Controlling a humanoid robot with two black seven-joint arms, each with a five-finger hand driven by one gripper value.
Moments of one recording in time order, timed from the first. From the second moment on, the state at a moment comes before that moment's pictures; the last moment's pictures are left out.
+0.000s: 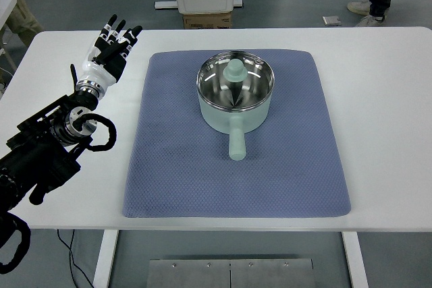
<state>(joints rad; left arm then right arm) -0.90 0.16 -0.58 -0.45 -0.20 -0.22 -0.37 0.05 0.00 0.56 0.09 -0.45 -0.02 0.04</state>
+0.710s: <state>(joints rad) -0.95 0.27 -0.58 -0.46 -0.13 -0.22 -0.37 0.05 0.00 0.56 0.09 -0.45 -0.02 0.04</state>
